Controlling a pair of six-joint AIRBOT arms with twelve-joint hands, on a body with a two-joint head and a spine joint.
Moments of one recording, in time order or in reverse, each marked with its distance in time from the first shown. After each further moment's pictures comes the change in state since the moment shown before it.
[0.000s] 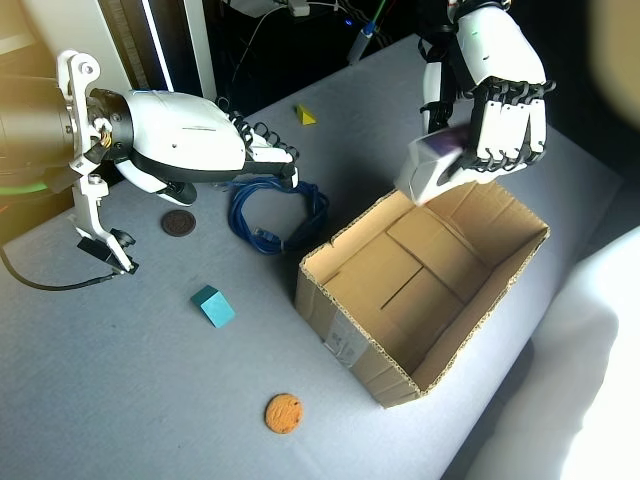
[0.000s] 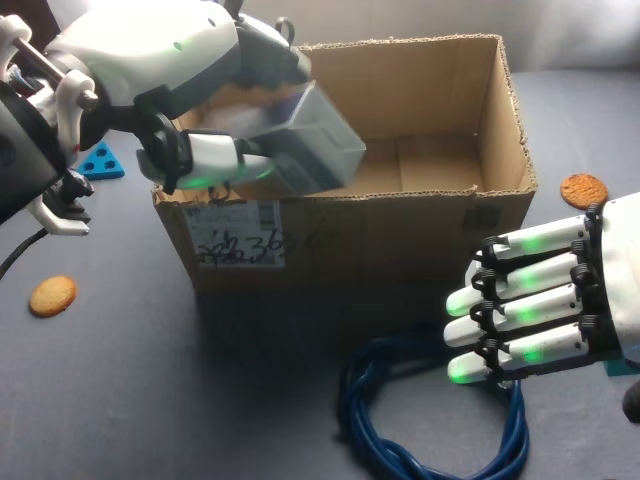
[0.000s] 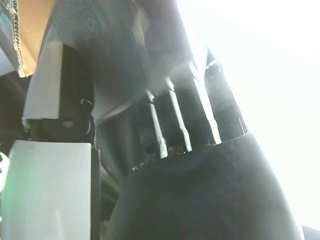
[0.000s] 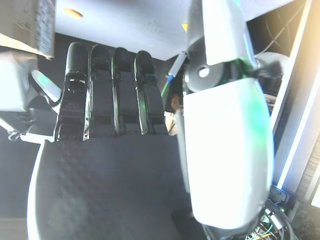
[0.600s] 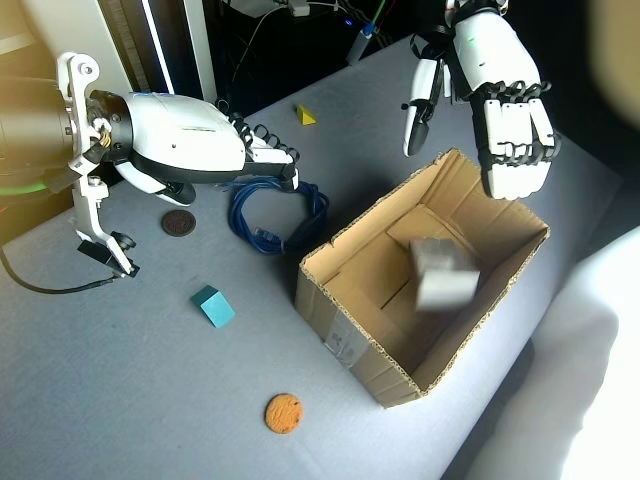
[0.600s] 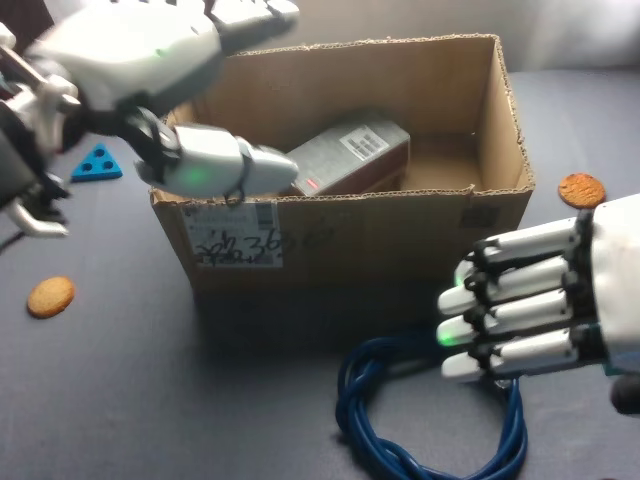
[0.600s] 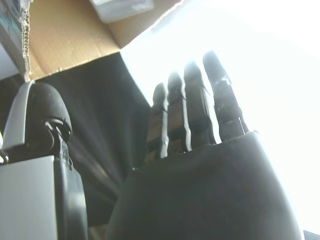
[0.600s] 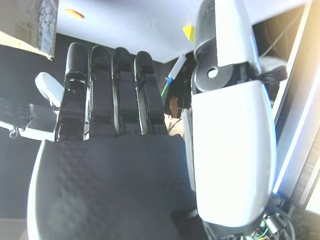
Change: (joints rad) left arm 0.029 0.050 0.004 0.016 -0.005 -0.005; right arm -0.042 -0.034 0.001 0.060 -0.016 -0.209
